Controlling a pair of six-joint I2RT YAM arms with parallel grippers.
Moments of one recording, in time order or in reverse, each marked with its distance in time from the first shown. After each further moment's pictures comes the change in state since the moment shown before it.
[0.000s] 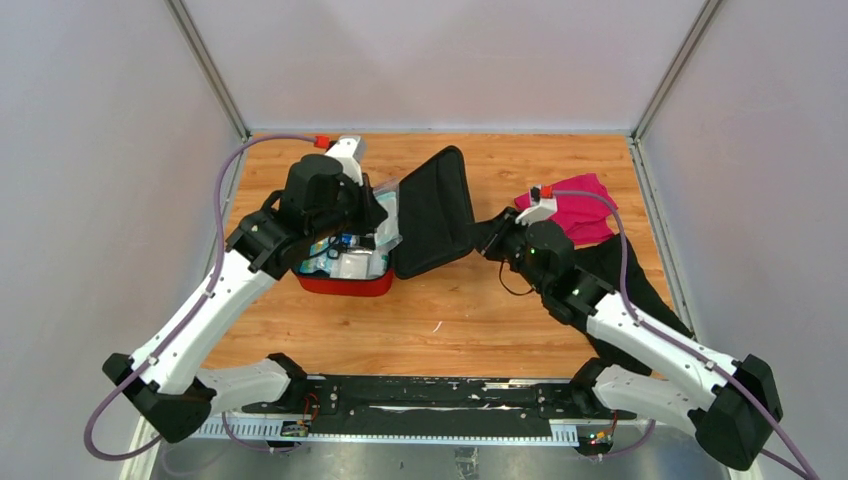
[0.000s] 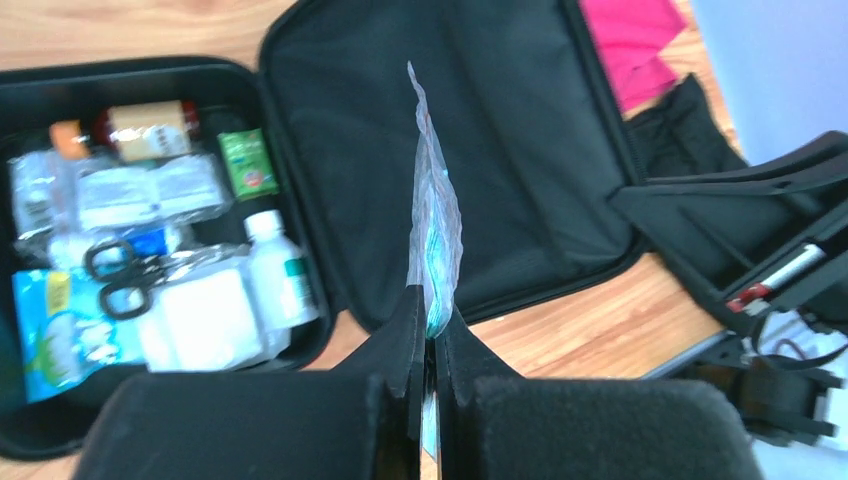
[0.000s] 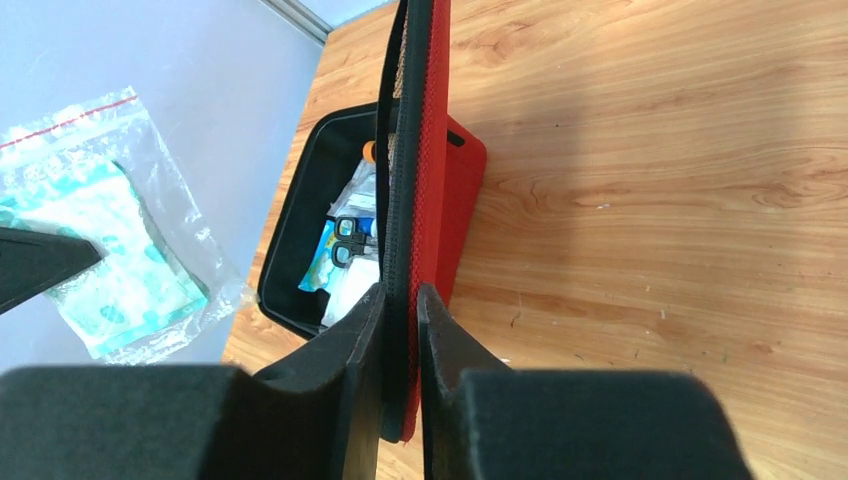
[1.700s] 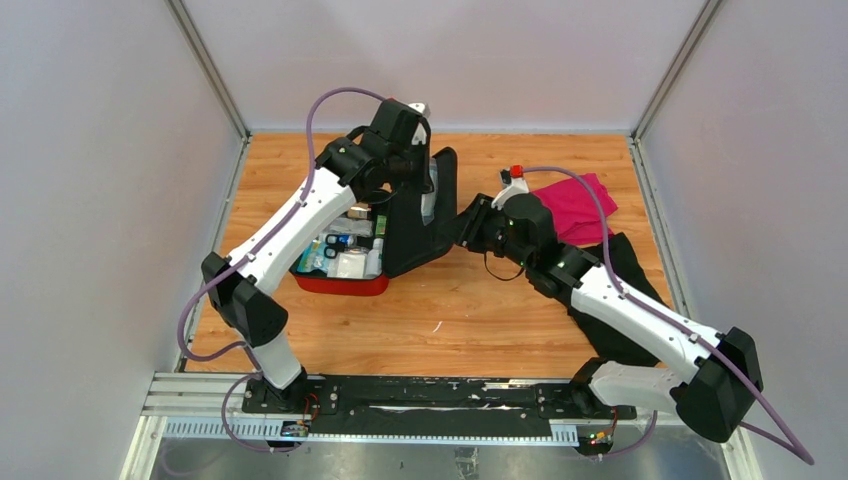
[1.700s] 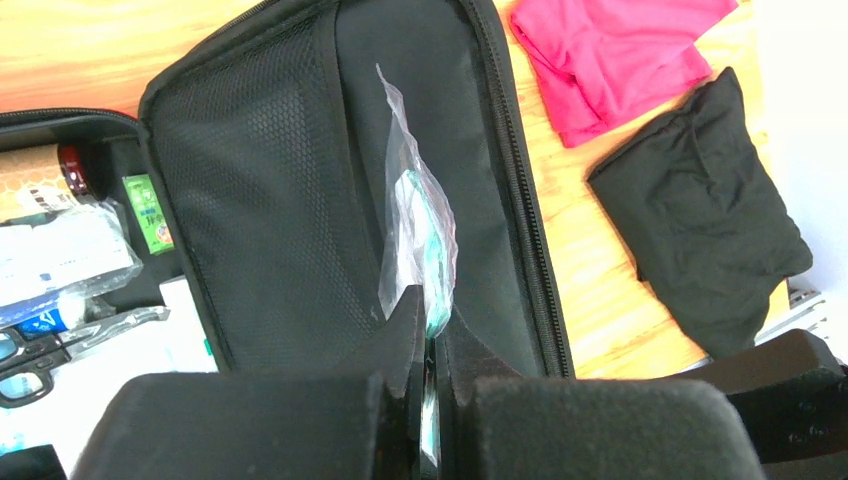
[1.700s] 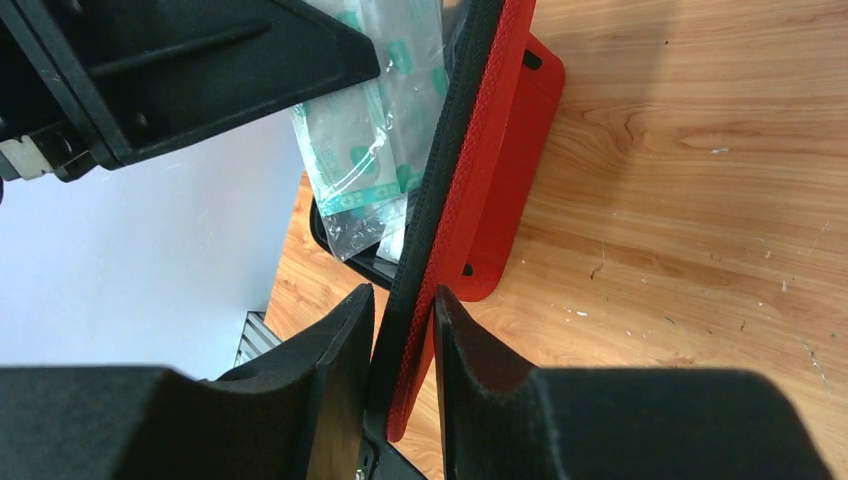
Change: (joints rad) left arm -0.026 0.613 0.570 -0.169 0.062 -0.060; right arm 0.000 0.193 0.275 -0.223 -0.219 0.071
